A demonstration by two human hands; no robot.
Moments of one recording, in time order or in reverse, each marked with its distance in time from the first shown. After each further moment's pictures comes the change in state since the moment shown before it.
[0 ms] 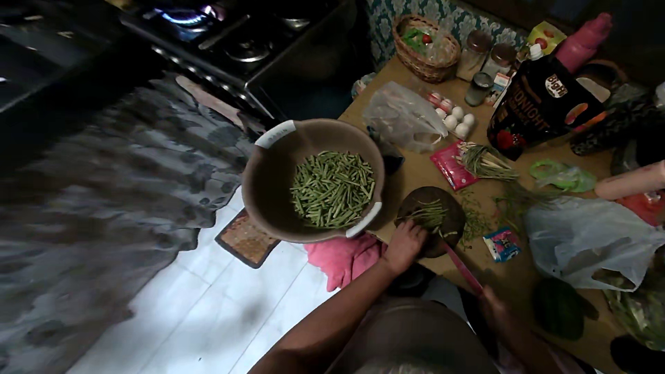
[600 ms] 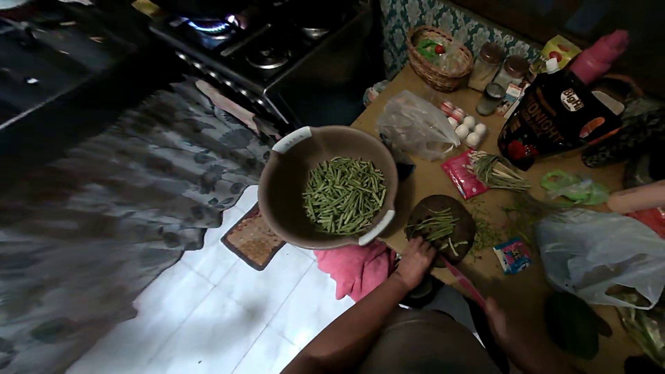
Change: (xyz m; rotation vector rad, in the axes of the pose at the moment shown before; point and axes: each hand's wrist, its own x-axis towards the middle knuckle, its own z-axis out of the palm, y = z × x) left_hand -0.017 -0.005 0.027 -0.081 -0.058 -0.037; right_hand -0.005 -0.049 -0.024 -0.138 -0.157 0.026
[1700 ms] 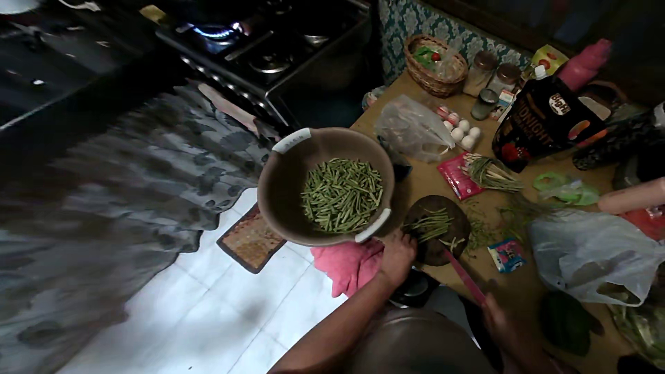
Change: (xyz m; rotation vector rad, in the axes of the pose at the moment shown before) left_hand 0.000 0.007 -0.041 0.216 -0.220 -0.284; right_hand 0.018 0.045 0.034 0.056 0.191 -0.071
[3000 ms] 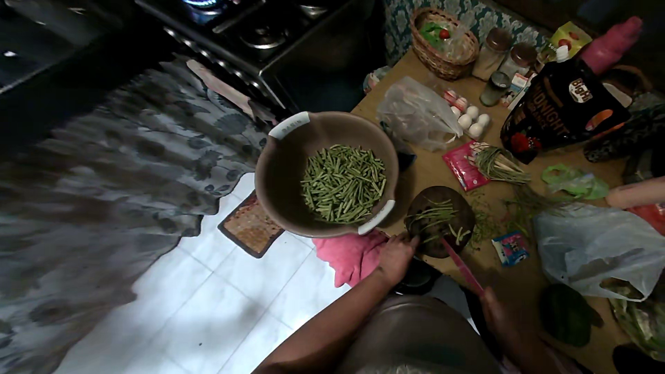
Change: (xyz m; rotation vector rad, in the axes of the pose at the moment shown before) left_hand -0.015 -0.008 -0.010 -0.202 -0.191 -0.016; right_hand -0.013 -0.041 -0.019 -0.035 -0.017 0.012
